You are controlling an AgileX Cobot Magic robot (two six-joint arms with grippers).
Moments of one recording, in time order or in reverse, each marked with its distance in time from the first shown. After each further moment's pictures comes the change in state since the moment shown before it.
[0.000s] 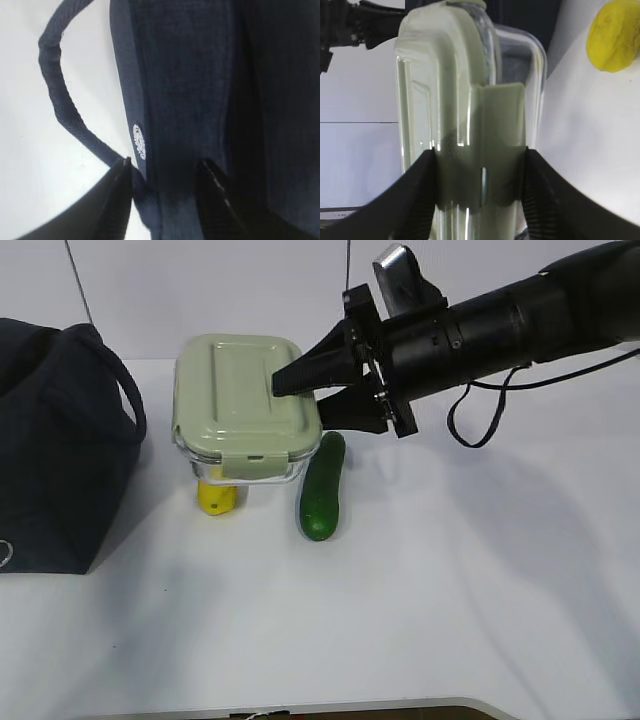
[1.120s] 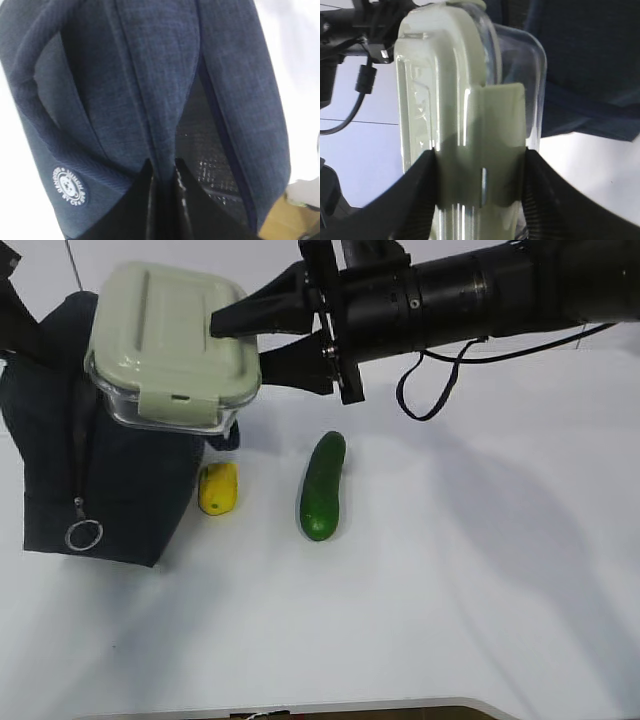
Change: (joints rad) left arm 0.000 0.039 0.000 -0.504 0.040 0.210; right arm 0.072 0.000 -0.062 0.157 -0.002 0.000
